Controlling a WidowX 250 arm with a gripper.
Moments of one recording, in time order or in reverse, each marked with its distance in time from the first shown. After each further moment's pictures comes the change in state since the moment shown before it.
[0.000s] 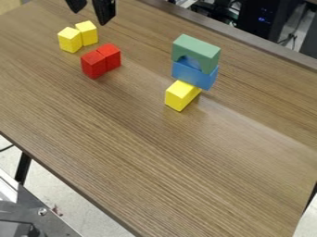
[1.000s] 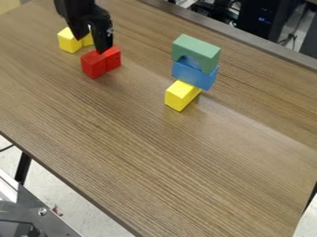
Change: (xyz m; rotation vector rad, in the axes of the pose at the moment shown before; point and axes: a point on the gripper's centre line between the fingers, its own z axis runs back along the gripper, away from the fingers) arm 0.007 -0.005 -0.055 0.012 -0.095 -0.160
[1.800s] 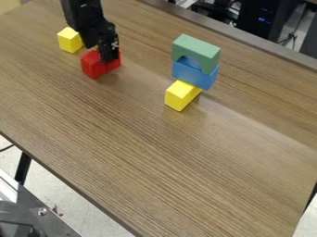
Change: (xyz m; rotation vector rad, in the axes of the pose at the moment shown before) arm -0.010 0.007 -0.020 0.005 0.001 -0.118
